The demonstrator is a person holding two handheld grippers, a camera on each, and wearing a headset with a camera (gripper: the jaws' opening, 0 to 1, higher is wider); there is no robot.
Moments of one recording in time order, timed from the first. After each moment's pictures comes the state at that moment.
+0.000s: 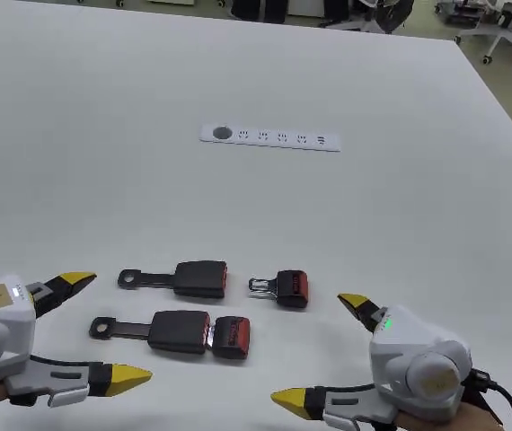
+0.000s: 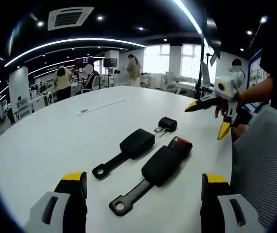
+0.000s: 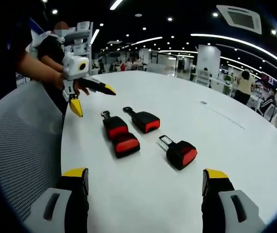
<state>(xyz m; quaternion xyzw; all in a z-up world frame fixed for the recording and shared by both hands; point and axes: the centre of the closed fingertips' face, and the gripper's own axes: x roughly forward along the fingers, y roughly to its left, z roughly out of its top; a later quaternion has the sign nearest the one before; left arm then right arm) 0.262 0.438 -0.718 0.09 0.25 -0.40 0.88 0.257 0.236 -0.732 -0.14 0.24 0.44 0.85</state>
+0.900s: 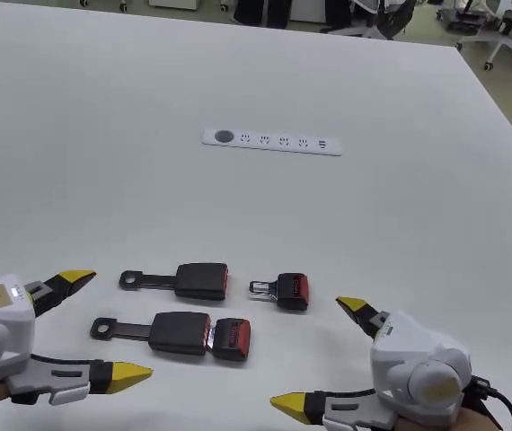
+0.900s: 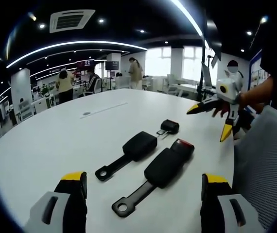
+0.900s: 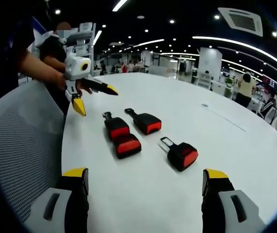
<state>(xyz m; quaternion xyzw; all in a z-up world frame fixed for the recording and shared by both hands) 0.265 0.442 -0.717 0.09 0.23 -0.39 0.89 0.256 0.237 -0.733 -0.14 0.23 0.45 0.85</state>
